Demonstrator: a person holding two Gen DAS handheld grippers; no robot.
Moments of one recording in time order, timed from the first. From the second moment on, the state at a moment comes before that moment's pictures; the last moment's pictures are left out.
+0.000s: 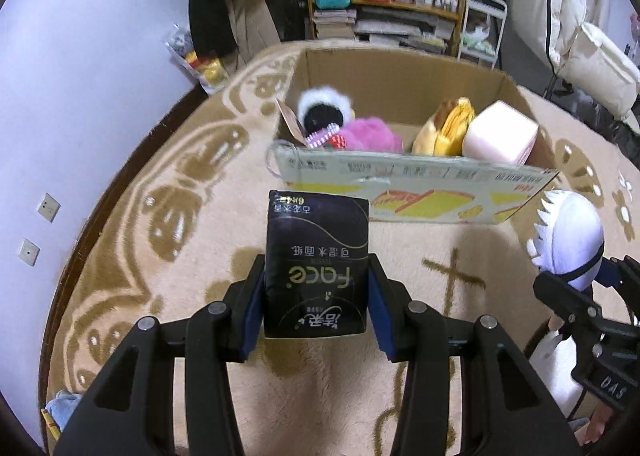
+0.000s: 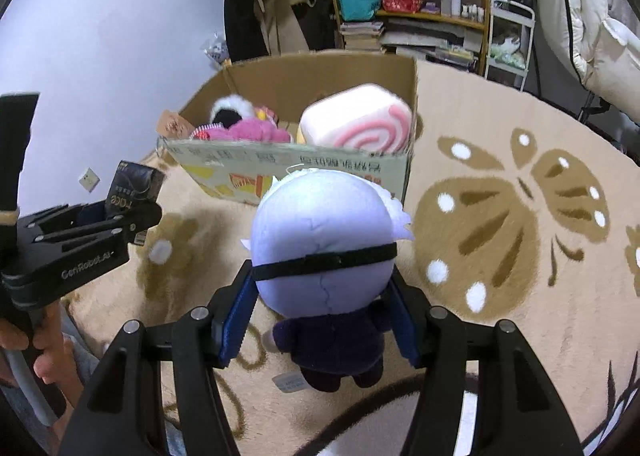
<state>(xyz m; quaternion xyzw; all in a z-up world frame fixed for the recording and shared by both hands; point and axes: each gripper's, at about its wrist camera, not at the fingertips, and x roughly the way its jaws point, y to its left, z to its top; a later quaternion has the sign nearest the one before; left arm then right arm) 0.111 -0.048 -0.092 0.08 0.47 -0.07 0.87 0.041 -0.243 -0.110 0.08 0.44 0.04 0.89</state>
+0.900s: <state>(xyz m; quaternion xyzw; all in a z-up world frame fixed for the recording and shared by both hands) 0.125 -0.060 0.006 0.08 0.34 -0.10 0.93 0.071 -0.245 -0.043 0.05 0.34 0.06 0.94</state>
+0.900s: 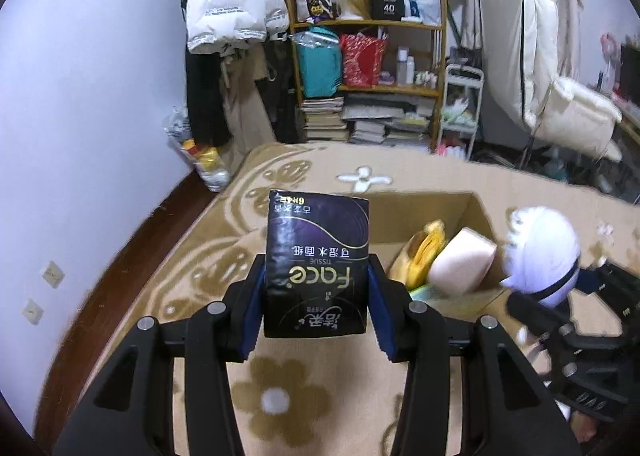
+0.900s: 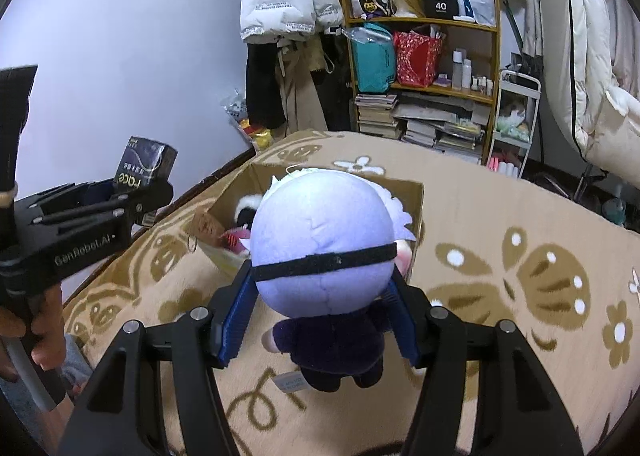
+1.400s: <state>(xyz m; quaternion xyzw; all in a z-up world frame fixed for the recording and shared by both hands) 0.185 -0.072 -0.010 0.06 0.36 -0.11 0.93 0.136 -0.233 -0.048 -0.01 0.33 0.07 0.94</state>
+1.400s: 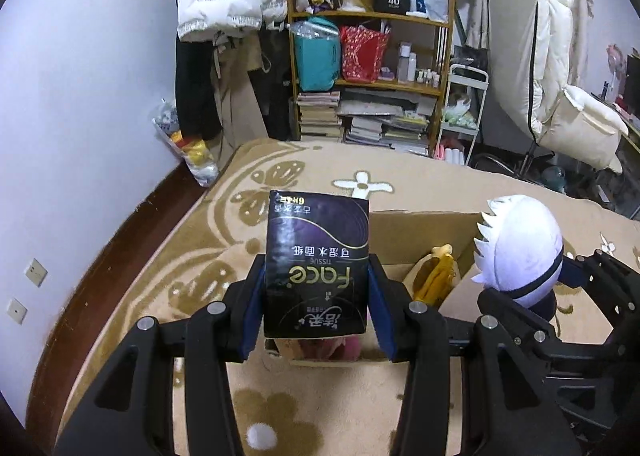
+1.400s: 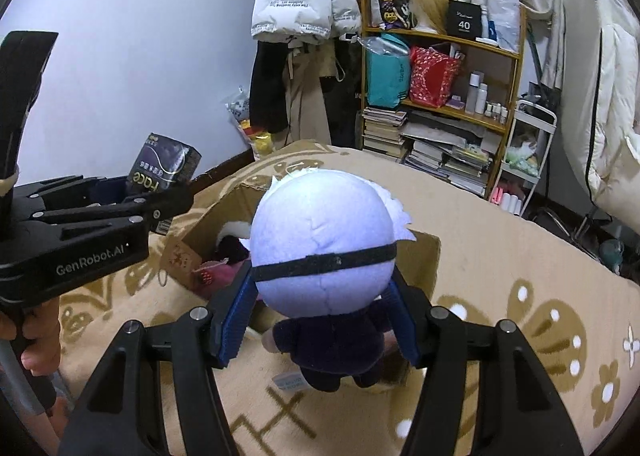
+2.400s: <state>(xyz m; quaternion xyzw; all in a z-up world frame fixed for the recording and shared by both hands) 0.205 -0.068 -0.040 0.07 0.39 -0.10 0.91 0.150 -0.256 -0.080 0.04 0.36 0.06 0.93</state>
